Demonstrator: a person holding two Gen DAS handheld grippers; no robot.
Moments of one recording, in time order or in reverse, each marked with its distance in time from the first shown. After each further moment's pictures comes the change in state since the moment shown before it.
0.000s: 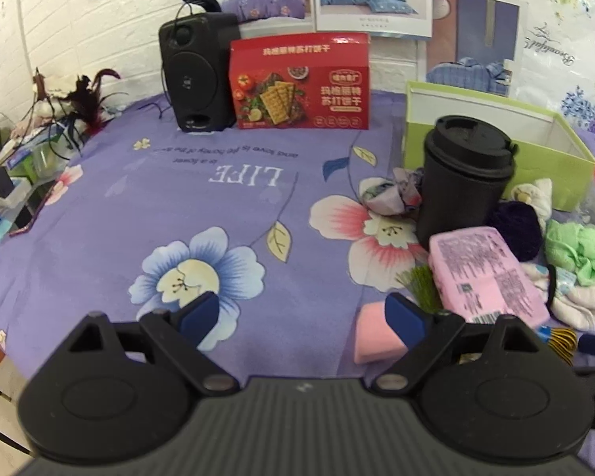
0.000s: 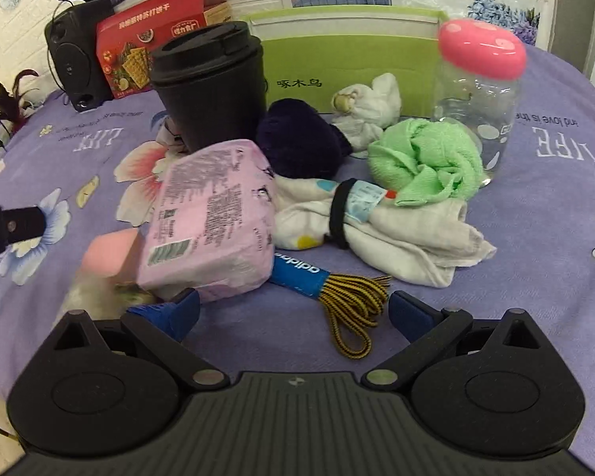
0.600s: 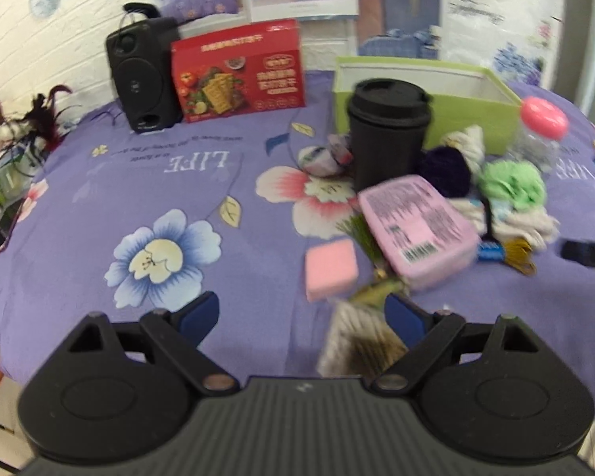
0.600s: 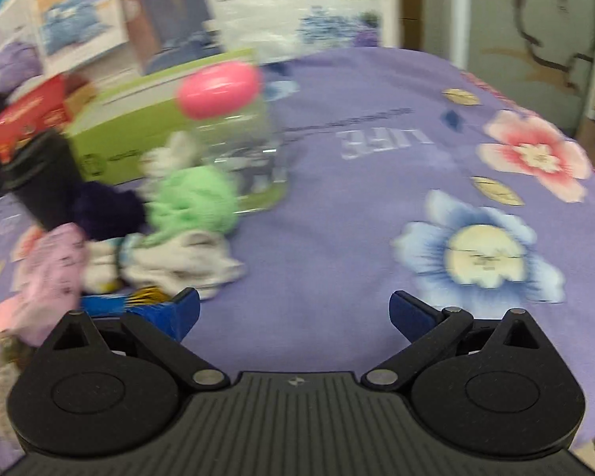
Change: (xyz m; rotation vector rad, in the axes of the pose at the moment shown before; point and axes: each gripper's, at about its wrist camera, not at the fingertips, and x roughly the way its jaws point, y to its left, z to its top) left arm -0.039 -0.015 -0.032 0.155 0.037 -0.125; right arm -0.038 -0.100 -0.017 0.212 -0.118 -0.066
